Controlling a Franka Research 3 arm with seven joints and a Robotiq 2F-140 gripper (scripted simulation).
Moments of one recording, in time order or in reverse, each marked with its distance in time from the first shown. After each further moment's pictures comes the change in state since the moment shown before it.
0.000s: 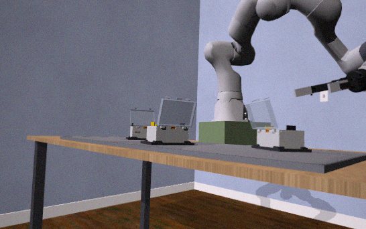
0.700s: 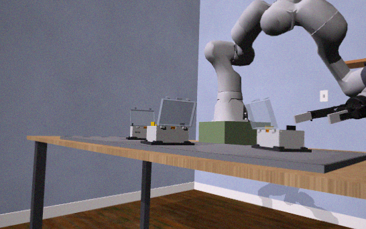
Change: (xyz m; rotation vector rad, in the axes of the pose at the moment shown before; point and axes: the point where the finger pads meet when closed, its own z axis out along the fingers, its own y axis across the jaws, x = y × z) arm -0.086 -0.003 0.022 0.000 0.000 0.006
